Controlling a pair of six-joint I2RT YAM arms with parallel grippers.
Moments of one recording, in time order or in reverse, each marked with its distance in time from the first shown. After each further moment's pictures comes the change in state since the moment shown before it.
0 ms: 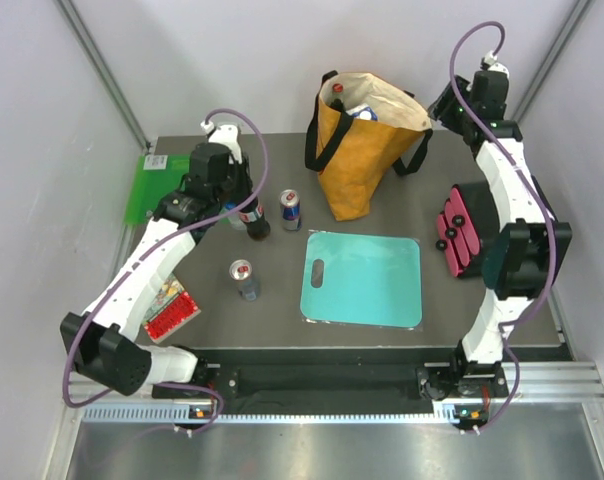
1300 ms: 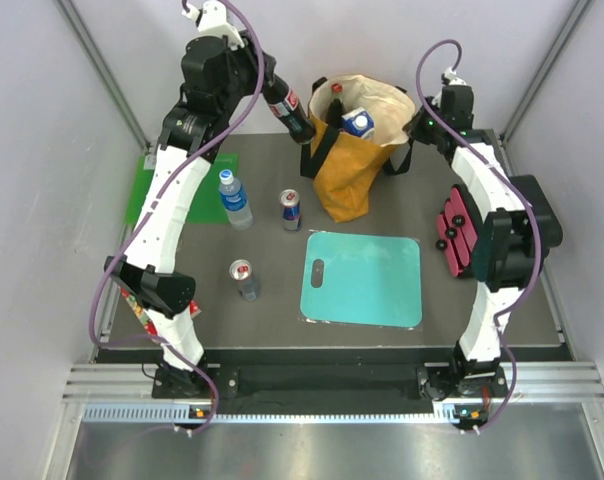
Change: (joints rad) left arm -0.005 0.505 1.002 -0.018 0.064 -0.164; right arm 0.087 0.093 -0.060 0.096 -0.116 -0.009
